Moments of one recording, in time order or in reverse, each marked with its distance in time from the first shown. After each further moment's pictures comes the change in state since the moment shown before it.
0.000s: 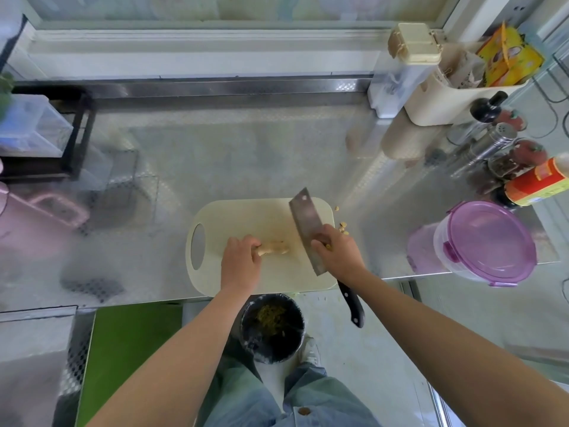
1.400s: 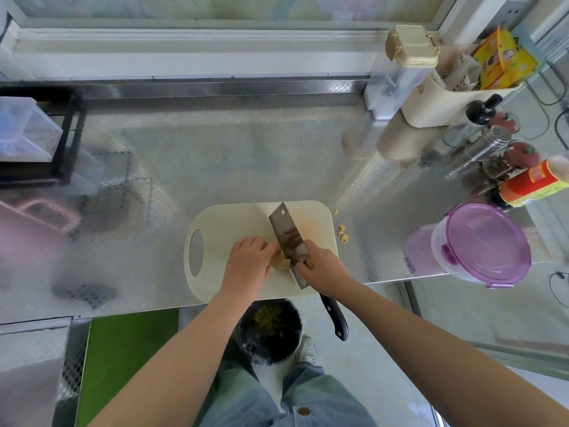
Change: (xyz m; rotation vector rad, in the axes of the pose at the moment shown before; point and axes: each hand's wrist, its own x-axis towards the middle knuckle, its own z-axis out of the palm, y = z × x) left_hand 0.002 0.005 -0.008 0.351 0.011 0.525; right_hand -0.011 -0.023 0.016 -0.185 -0.252 -0.019
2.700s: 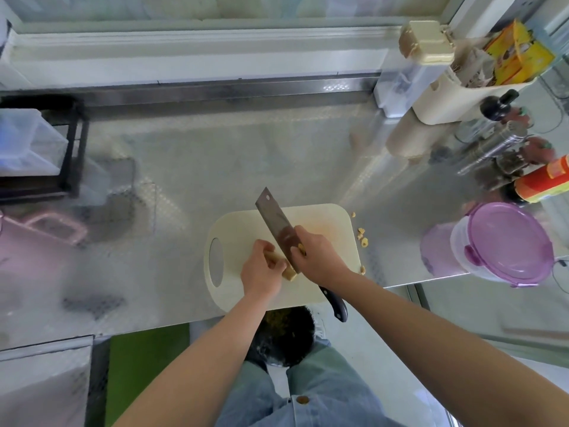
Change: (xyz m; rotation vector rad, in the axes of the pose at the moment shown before) left_hand 0.010 -0.014 0.009 -0.762 -0.065 -0.694; right_hand 0.025 -0.062 -0.002 0.053 0.095 -0.151
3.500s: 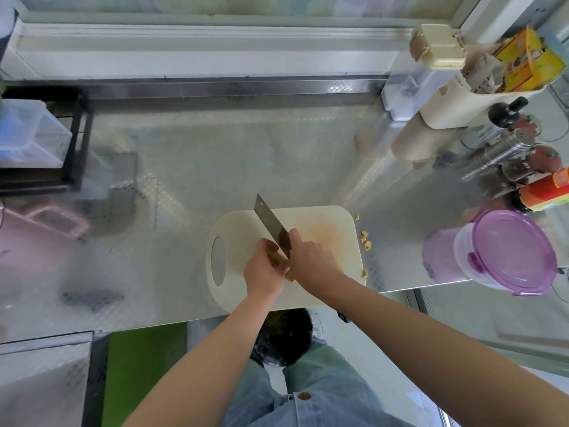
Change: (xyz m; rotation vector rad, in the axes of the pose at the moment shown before) left_hand 0.002 0.002 0.001 -0.039 0.001 -0.015; right_hand 0.006 -0.015 0.015 -0.370 -0.087 0.046
